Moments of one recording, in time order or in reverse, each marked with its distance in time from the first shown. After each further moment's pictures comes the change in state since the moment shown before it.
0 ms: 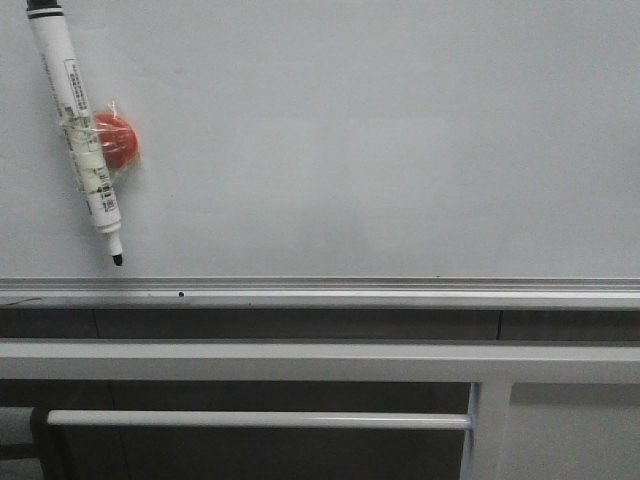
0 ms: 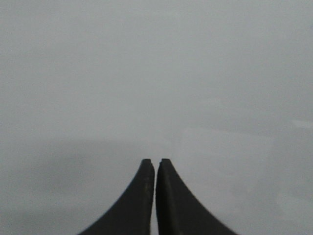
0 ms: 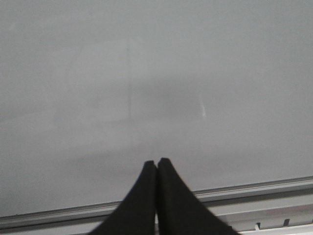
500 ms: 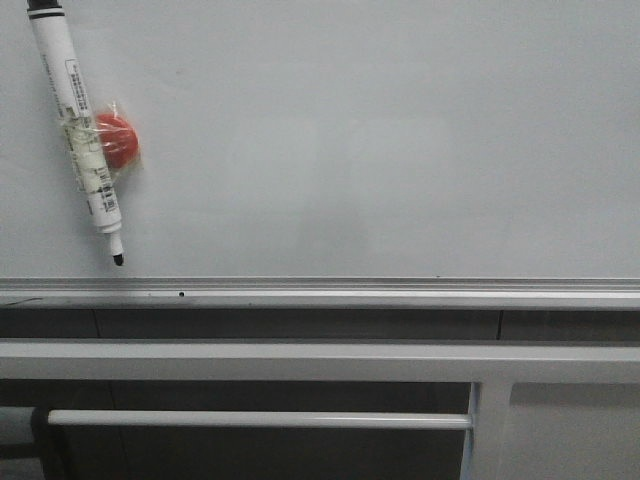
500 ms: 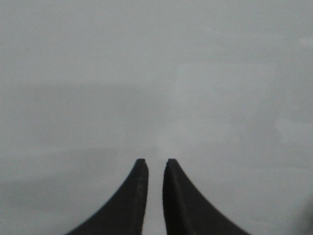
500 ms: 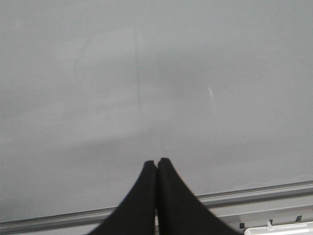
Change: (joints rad) left arm -0.043 0.101 0.002 -0.004 0.143 0.105; right arm 0.000 0.125 -0.107 0.045 0.038 -0.003
